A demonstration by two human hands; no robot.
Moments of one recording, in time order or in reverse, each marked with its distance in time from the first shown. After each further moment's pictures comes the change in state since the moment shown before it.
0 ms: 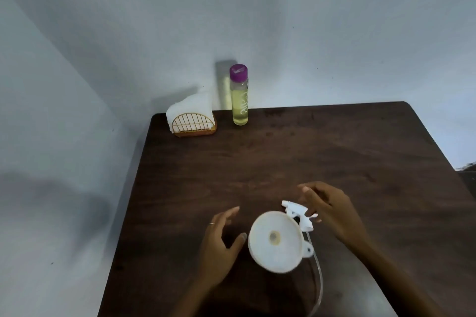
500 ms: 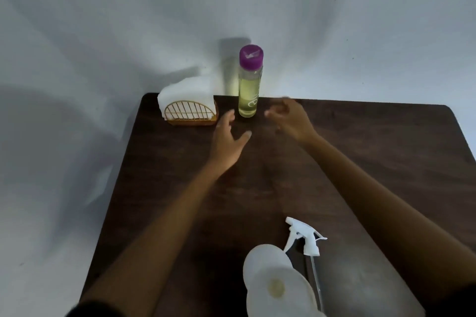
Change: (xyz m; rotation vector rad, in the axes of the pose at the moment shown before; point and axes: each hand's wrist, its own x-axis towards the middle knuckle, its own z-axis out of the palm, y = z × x) left_hand 0.245 0.040 0.003 -0.028 0.086 -0.061; right_hand 0.240 -0.048 0.054 0.037 -0.092 -0.076
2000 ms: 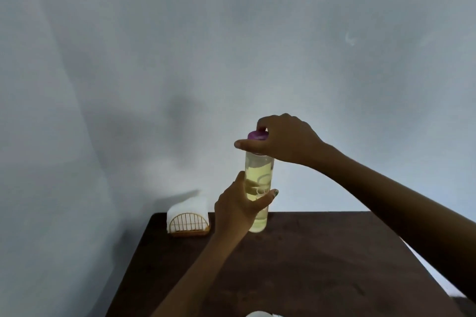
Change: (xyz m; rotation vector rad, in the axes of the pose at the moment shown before) left_hand -0.145 0.199 -0.061 0.178 0.268 0.491; right_hand -0.196 -0.267 -0.123 -0.802 0.317 -0.591
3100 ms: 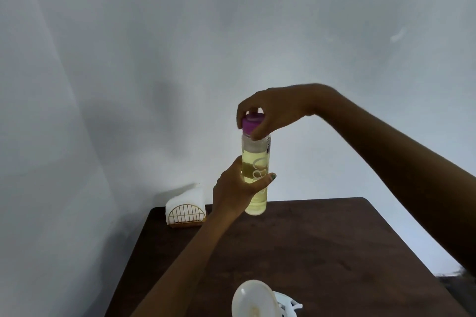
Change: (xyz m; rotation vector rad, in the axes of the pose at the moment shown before) left_hand -0.017 0.030 -0.020 -0.133 -0.083 0.009; right_hand -0.010 -0.023 -0.075 -0.055 -0.490 -0.215
